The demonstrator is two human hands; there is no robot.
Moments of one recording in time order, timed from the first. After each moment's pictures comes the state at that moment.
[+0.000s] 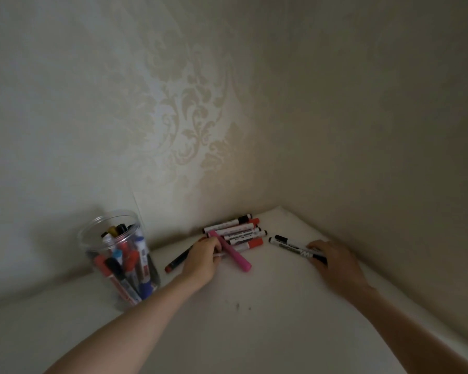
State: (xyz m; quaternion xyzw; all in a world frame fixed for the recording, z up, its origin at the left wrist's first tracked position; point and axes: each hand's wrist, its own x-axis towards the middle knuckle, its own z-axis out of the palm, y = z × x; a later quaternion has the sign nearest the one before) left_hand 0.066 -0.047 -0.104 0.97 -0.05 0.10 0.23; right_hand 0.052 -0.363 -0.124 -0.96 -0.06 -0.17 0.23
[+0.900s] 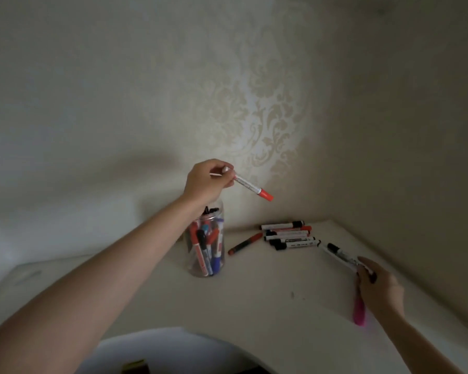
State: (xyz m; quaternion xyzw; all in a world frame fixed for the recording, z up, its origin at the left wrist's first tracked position) left_hand -0.022 0.055 0.081 0.76 0.01 0.25 0.60; right_hand -0.012 -0.293 -0.095 -0.88 0.10 -0.18 0.44
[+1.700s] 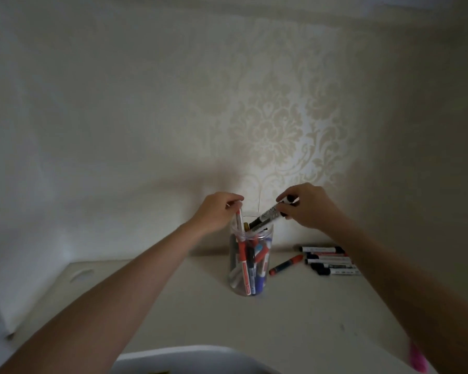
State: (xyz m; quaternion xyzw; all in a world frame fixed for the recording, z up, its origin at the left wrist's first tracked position) left_hand -0.048 0.147 0.066 0.93 0.00 0.18 0.31; right_hand 0.007 -0.063 0.100 -0.91 -0.29 -0.13 0.28
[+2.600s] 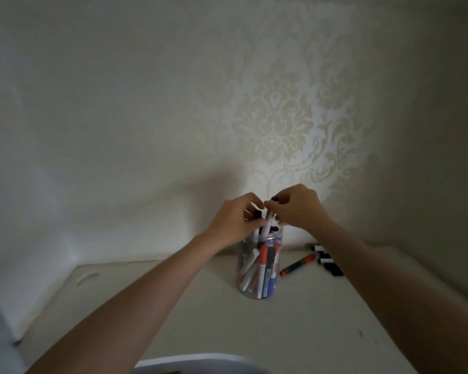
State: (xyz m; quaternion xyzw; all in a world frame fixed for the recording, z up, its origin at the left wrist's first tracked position) left_hand -0.042 0.129 0.047 0.90 -0.05 0.20 0.38; right_hand 0.016 -0.023 0.083 -0.91 -0.23 -0.09 0.32
